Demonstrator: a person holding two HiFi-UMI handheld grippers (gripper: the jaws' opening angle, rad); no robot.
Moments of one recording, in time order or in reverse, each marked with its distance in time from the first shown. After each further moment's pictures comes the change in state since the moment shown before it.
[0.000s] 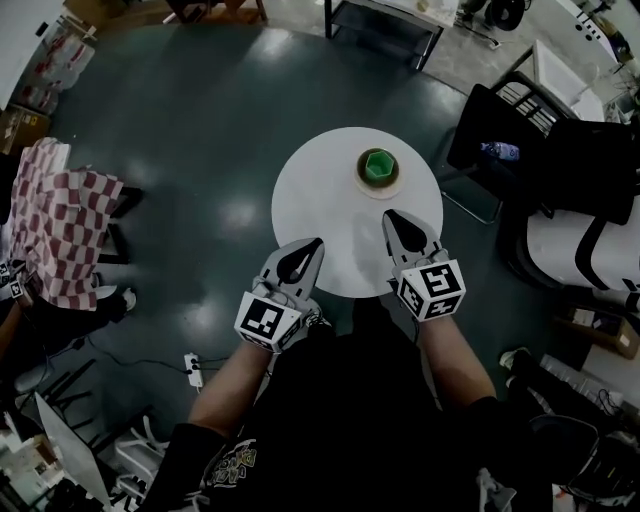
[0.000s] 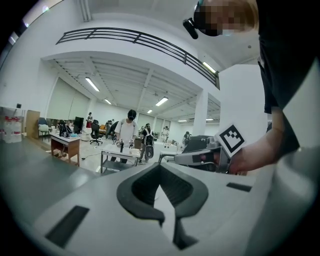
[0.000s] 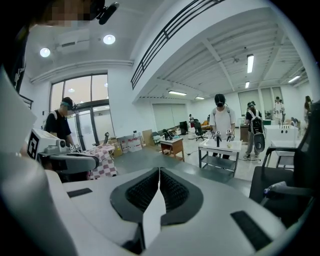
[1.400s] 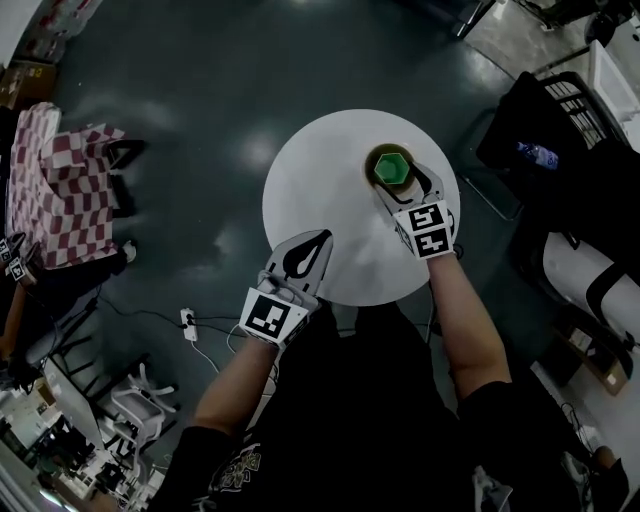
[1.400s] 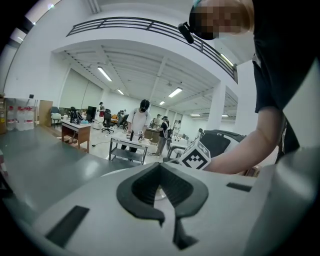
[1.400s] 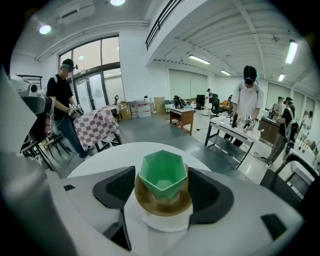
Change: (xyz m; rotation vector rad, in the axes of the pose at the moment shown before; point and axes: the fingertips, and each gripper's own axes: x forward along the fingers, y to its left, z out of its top) left arm 0.068 0.041 -0.032 -0.121 0.062 0.129; right arm 0.157 -0.099 -0.108 -0.209 0.389 0.120
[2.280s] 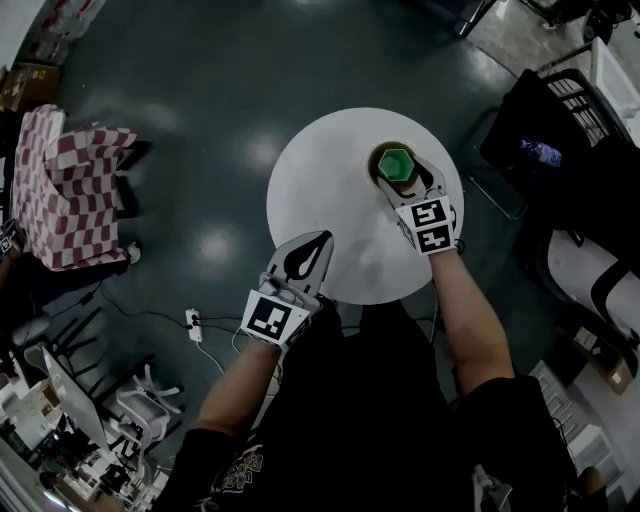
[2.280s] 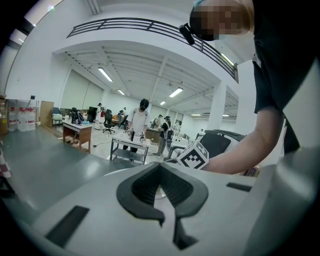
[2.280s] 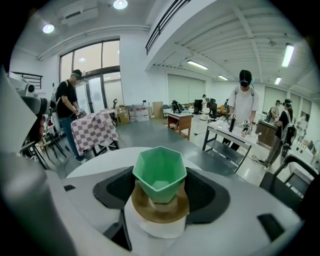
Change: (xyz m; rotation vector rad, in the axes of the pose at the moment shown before) left arm -0.013 0.003 -0.006 0.022 0.044 0.009; right arm 0.003 0.000 0.012 -0.004 -0.049 -0.026
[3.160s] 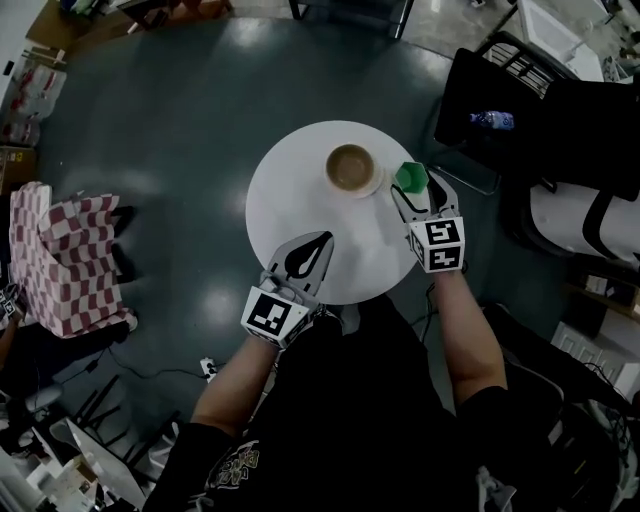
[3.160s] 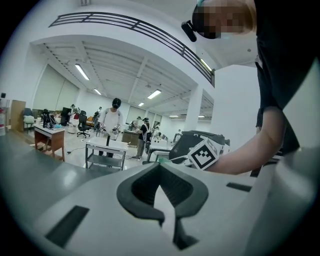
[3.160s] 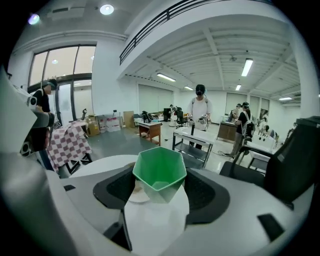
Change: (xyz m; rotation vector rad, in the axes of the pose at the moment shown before) left arm 0.008 -0.056 0.031 0.095 -0.047 -0.276; right arm -0.136 -0.039 -0.013 0.179 -0.109 -0.332
